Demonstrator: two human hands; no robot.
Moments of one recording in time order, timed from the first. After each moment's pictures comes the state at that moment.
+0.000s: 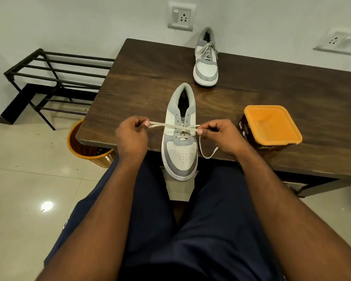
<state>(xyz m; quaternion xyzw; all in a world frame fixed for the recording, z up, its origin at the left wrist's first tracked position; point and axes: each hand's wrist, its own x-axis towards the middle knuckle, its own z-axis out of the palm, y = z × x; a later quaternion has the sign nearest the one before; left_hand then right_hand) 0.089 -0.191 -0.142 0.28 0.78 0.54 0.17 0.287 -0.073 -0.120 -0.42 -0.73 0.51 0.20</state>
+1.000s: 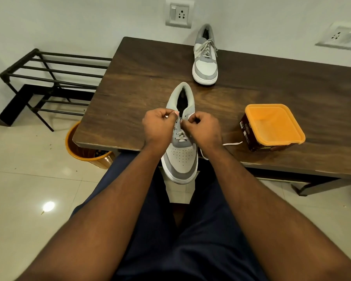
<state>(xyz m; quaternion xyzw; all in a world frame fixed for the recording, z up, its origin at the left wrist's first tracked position) 0.119 -0.130 -0.143 0.30 0.72 0.58 0.24 0.227 -0.071 -0.147 -0.57 -0.69 0.35 0.26</state>
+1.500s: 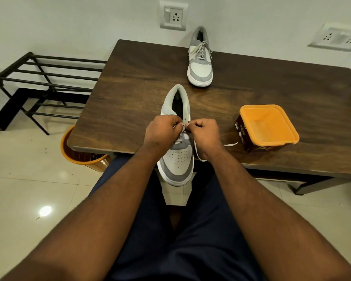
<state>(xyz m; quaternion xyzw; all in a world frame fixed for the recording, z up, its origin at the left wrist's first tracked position) 0.120 -0.123 -0.144 0.54 0.76 0.32 0.17 0.241 -0.068 -0.155 -0.54 -0.60 0.50 0.31</state>
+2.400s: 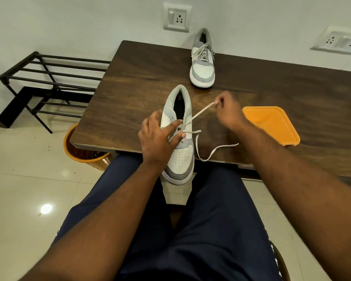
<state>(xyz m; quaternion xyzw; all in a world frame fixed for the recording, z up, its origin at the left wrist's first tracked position) 0.124 -0.148 -0.189 0.52 0.78 0.34 -0.04 0.276 -0.002 -0.111 -0.53 -0.77 0.27 0.24</state>
